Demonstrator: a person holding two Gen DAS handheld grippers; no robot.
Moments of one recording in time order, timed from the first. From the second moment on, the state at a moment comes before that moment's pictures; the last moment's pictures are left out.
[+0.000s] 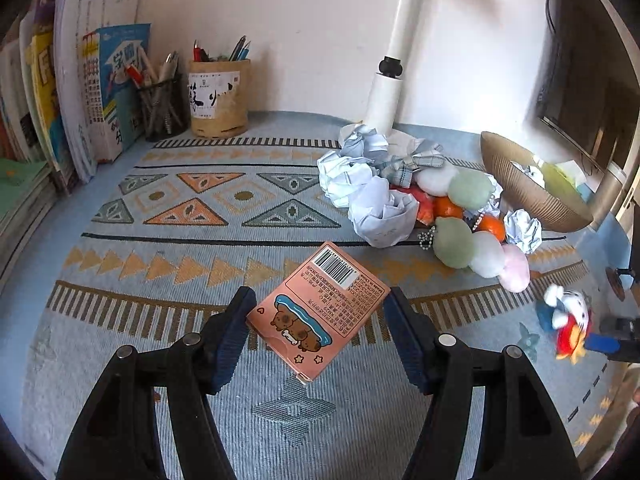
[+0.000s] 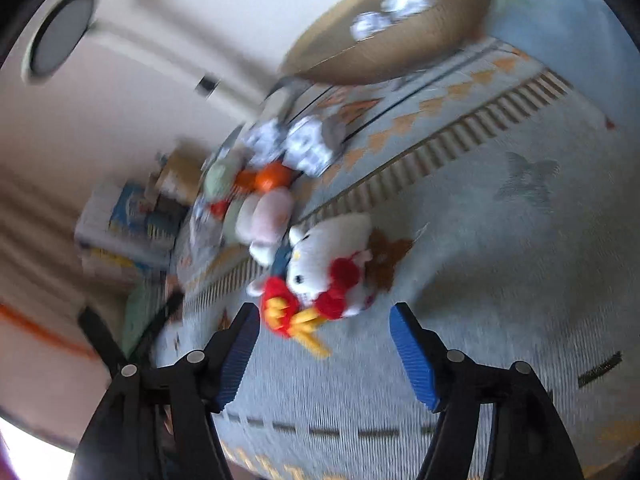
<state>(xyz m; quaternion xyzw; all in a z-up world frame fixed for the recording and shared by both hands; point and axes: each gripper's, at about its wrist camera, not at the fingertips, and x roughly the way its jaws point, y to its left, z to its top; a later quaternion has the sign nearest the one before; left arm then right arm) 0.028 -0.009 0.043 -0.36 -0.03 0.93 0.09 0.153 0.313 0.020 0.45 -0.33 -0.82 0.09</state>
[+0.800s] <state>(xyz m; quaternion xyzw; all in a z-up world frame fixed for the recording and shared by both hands) 0.026 -0.008 0.039 -0.37 -0.03 0.92 0.10 0.098 0.249 0.014 0.47 0.04 -0.87 0.15</state>
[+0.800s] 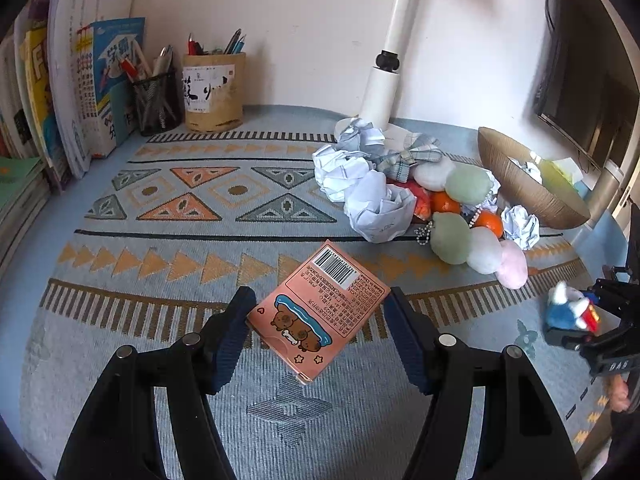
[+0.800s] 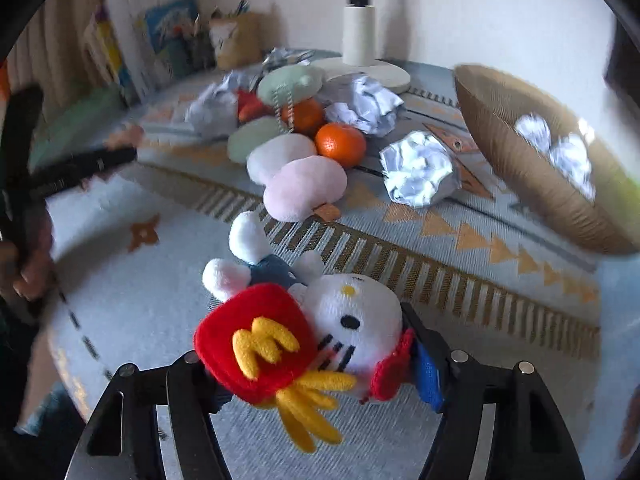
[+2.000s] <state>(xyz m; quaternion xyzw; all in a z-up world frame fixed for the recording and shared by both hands) -0.113 0.277 0.122 -0.36 -0.03 0.89 0.28 0.002 0.471 0.114 0.39 -0.12 -0.90 -0.15</state>
